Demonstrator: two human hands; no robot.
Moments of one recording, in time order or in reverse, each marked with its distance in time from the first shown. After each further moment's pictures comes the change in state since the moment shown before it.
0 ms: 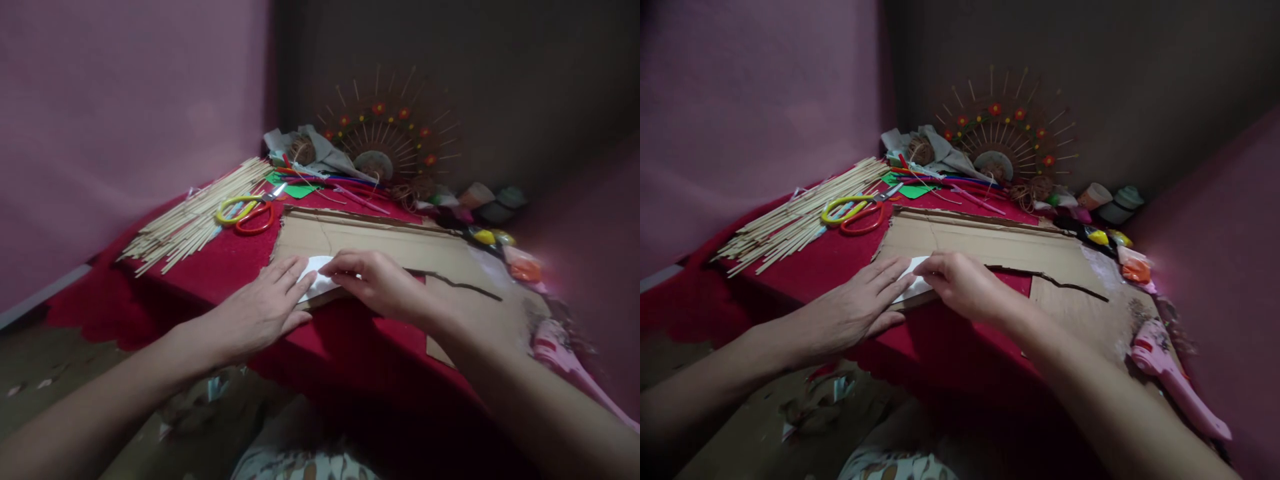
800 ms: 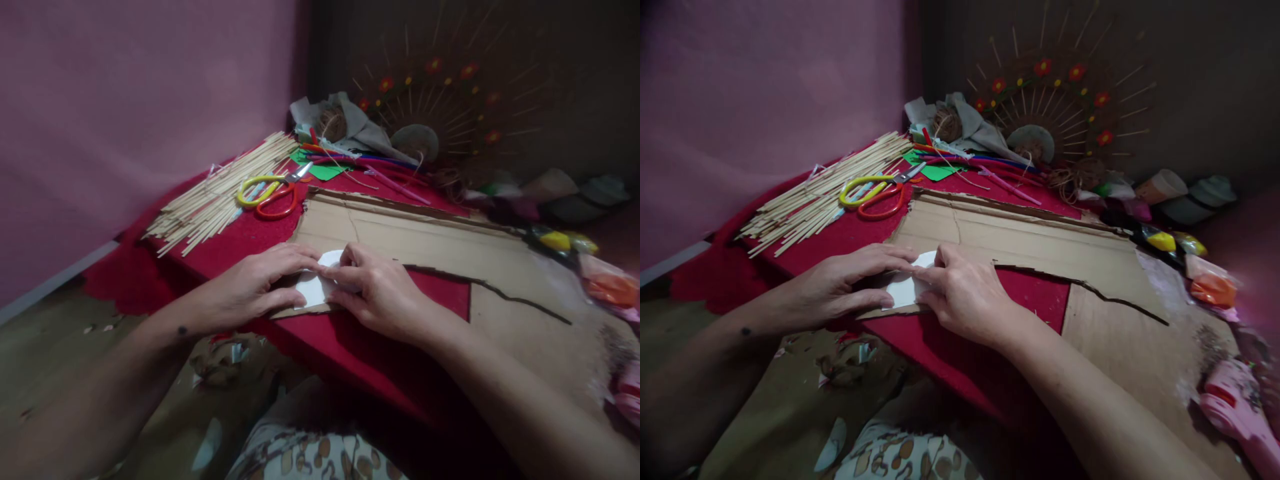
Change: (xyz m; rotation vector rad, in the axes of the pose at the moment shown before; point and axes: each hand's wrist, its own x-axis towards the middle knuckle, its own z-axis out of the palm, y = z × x) left_hand -0.010 -0.032 -0.021 -0.571 0.026 -0.094; right_hand 0.018 0.014 0.026 -0.265 -0.100 -0.106
